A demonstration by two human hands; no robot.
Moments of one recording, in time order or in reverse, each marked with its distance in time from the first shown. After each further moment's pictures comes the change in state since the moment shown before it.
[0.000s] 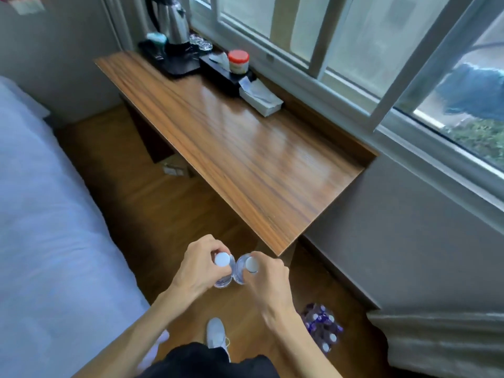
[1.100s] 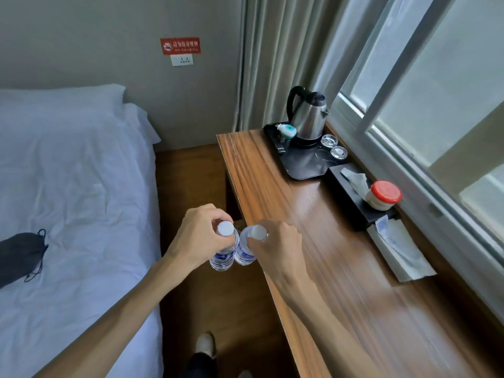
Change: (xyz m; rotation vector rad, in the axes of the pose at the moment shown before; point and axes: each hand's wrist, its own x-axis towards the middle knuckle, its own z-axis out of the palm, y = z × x) left_hand 0.358 -0.128 -0.356 0.019 0.462 -0.087; right_hand 0.407 -0.399 0.072 -0.081 -0.085 -0.497
